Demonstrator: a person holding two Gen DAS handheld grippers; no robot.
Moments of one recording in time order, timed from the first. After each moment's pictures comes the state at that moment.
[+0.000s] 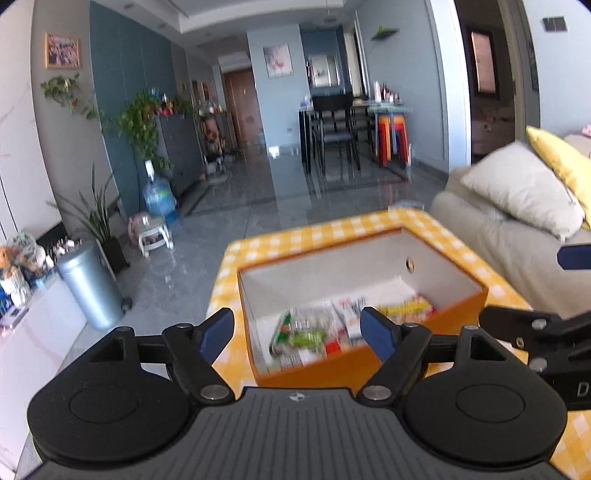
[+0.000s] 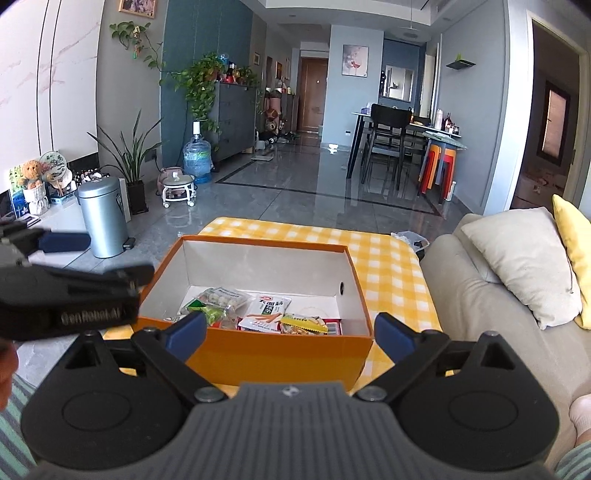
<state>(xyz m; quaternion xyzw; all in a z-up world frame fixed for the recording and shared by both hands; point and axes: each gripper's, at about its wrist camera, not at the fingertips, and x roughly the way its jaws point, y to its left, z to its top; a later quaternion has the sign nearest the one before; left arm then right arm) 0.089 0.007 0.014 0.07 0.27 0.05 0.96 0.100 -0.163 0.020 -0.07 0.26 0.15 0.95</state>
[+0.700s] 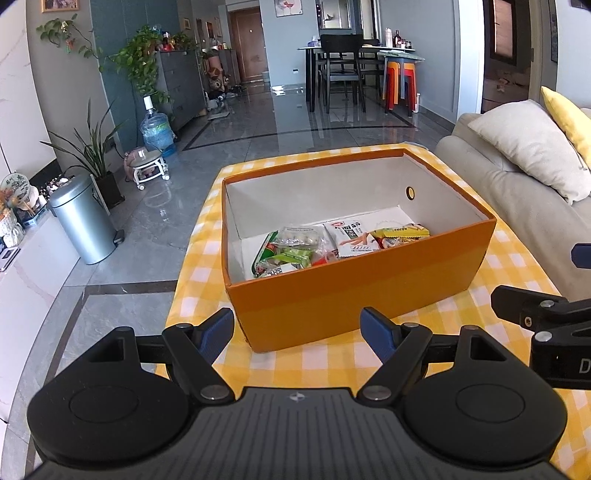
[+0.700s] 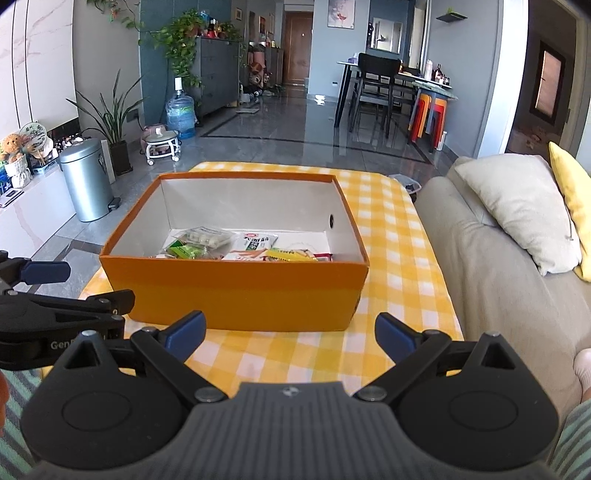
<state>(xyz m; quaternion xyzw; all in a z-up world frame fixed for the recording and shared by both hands) 0.081 0.003 -0.029 0.04 0.36 0.06 0.93 0.110 -0.172 -0.025 -0.07 0.34 0.13 0.93</state>
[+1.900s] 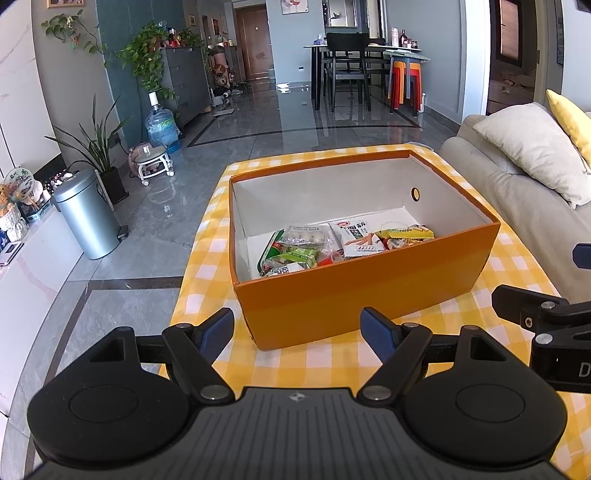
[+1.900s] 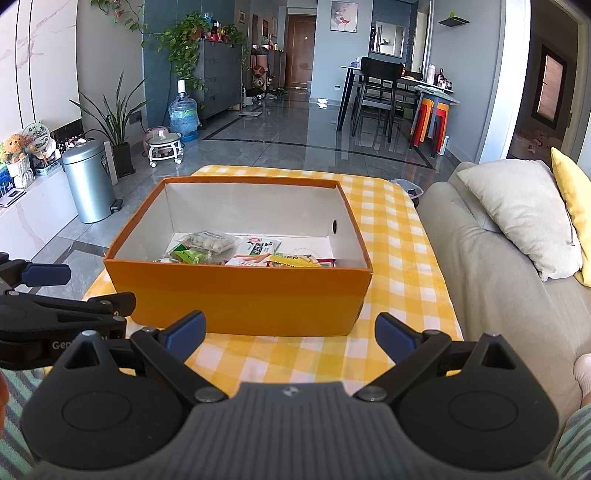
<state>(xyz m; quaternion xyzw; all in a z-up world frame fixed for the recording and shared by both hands) 0.082 0.005 -0.022 0.03 0.36 0.07 0.93 0.112 -0.171 -0.023 -0.07 0.34 0.13 0.93</state>
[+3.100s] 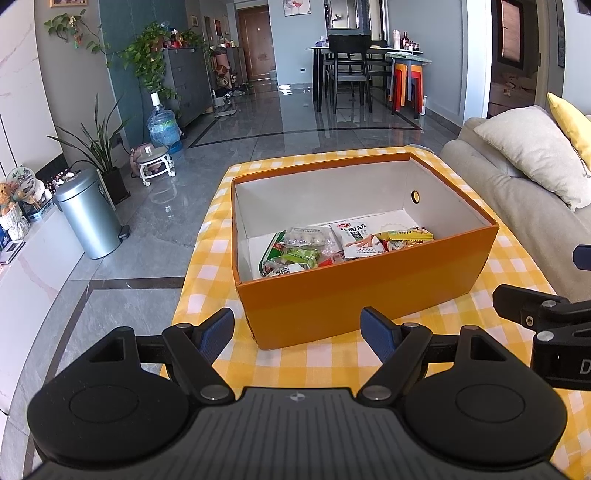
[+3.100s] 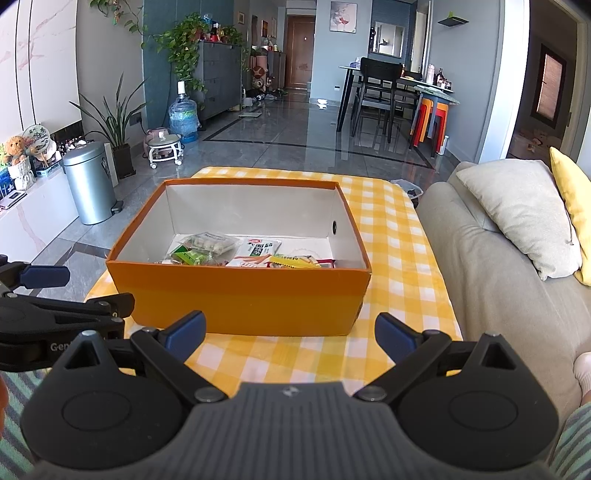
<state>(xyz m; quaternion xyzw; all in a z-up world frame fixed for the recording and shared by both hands) 0.078 0.005 -0.017 0.03 0.36 0.07 0.93 0.113 -0.171 -0.023 -0.07 0.34 0.13 0.93</state>
